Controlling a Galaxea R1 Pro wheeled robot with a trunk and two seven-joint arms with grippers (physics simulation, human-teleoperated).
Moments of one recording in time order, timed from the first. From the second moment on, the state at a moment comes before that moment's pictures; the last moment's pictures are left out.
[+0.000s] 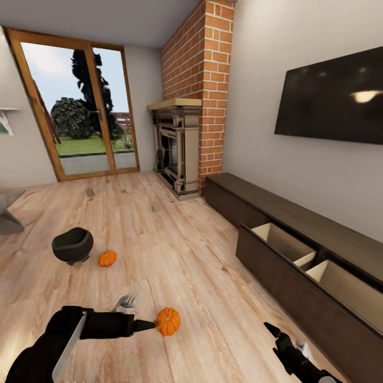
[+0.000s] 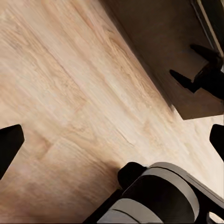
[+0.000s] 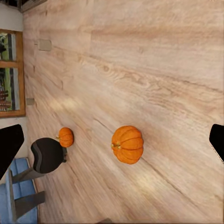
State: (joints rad) left arm -0.32 0.20 -0.02 -1.22 0.09 0.98 -0.97; right arm -0.34 -0.17 -0.26 -0.43 -0.94 0.38 0.52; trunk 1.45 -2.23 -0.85
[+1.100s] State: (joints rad) left arm -0.31 0.03 0.05 -0.97 0.16 0.77 -0.16; right arm -0.34 -0.17 -0.18 -0.43 -0.93 0.22 0.41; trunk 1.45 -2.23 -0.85
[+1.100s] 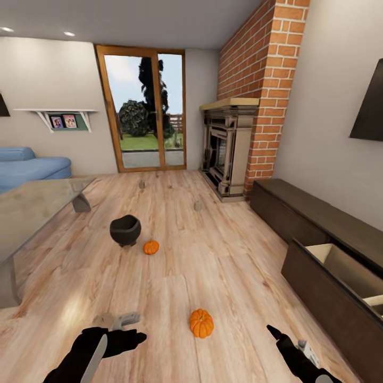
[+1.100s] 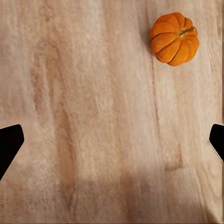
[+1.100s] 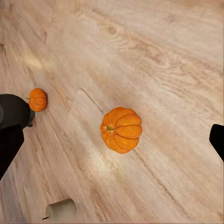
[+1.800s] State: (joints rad) left arm -0.31 0.02 0.05 -0.97 0.16 0.77 -0.16; right arm -0.34 -0.17 -0.11 -0.43 -0.87 0.19 0.40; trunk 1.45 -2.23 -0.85
